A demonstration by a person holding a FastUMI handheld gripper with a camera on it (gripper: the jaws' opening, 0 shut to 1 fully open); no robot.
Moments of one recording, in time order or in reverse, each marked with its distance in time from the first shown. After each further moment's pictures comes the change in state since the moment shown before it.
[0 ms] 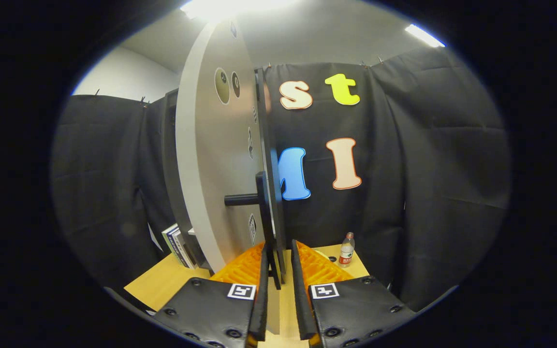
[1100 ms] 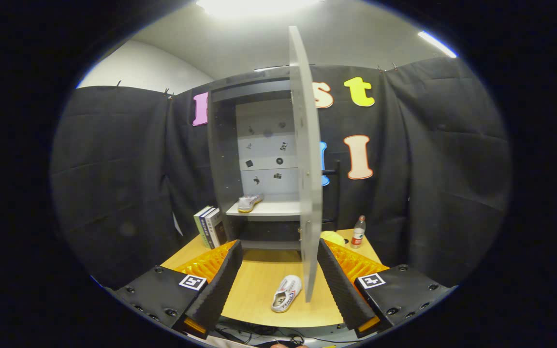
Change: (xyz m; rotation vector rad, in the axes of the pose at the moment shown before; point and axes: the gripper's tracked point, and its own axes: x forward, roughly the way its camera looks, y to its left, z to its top) arm -0.119 0.126 -0.021 -0.023 0.069 0.116
